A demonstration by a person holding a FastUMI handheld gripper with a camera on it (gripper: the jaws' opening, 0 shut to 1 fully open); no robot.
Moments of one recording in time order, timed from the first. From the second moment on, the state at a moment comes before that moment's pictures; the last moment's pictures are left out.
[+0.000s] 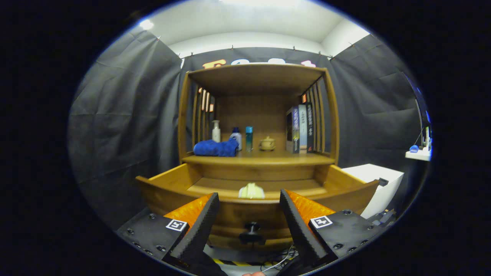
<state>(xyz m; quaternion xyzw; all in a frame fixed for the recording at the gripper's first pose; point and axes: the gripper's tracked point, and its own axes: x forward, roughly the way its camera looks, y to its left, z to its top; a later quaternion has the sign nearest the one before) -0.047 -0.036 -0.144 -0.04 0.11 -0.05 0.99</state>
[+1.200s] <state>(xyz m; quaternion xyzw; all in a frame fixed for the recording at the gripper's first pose) 0.147 -0.050 -0.215 0.01 0.39 -0.04 0.92</state>
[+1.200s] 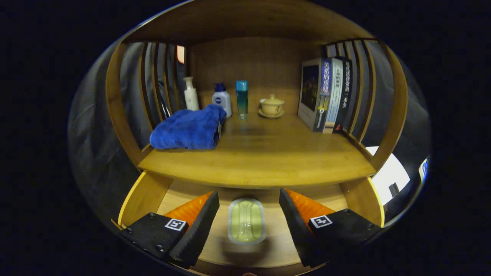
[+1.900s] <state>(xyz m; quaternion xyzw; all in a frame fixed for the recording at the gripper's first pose) 0.128 -0.044 -0.280 0.05 0.55 -0.03 0.83</state>
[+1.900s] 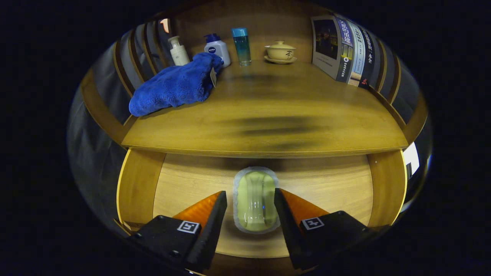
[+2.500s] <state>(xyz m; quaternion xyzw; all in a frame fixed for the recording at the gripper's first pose) 0.108 -0.051 -0.290 0.05 0.57 -0.04 0.82</state>
